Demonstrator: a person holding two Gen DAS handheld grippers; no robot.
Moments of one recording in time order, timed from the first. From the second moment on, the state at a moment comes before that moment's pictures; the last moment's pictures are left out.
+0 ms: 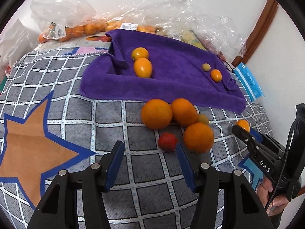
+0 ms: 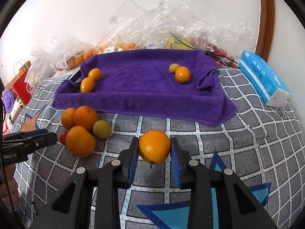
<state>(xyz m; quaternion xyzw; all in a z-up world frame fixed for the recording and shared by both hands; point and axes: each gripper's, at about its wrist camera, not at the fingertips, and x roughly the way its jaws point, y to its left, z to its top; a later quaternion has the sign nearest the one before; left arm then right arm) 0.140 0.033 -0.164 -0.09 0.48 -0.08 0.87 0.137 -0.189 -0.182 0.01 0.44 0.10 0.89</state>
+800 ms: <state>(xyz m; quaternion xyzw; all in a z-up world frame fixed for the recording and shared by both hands) 0.151 0.007 -0.176 -0.06 0.48 -0.10 0.87 0.136 -0.212 -0.194 0.03 0.44 0.08 0.90</state>
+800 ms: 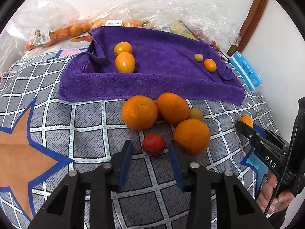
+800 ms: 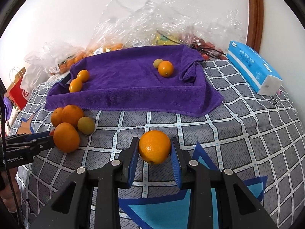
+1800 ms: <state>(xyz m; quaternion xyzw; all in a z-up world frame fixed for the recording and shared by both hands) 0.126 0.010 -0.146 -0.07 0.45 -0.11 0.88 0.101 -0.214 -0.140 0.02 0.40 0.06 0.91</state>
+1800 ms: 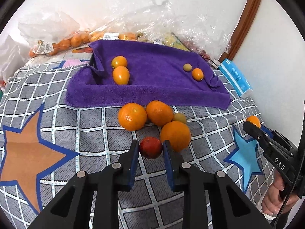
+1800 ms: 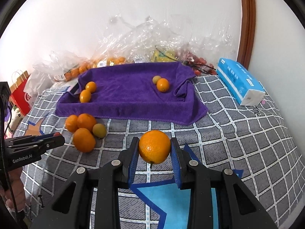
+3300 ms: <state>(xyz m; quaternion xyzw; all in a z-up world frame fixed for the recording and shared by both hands) 0.194 0.039 -0.077 -0.08 0.40 -0.07 0.91 0.183 -0.208 -0.090 0.00 0.37 0.08 0.93</state>
